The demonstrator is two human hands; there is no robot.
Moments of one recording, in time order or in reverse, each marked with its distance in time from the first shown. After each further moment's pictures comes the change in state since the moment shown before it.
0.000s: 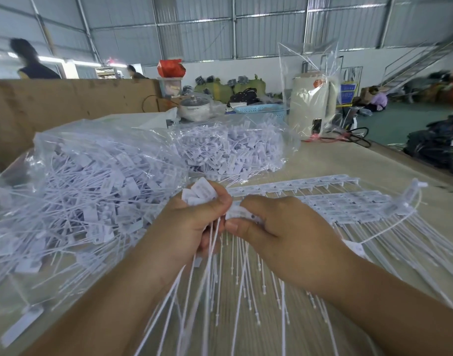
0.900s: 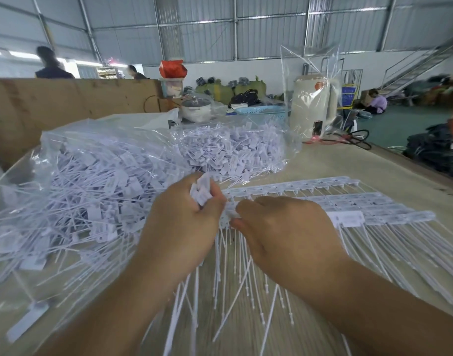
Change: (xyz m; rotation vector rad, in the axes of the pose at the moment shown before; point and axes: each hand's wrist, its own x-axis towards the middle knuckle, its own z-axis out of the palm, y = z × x) left_hand -0.016 0.022 0.007 0.689 0.313 0.234; right_hand -0.003 -0.010 0.009 -0.443 0.232 -0.177
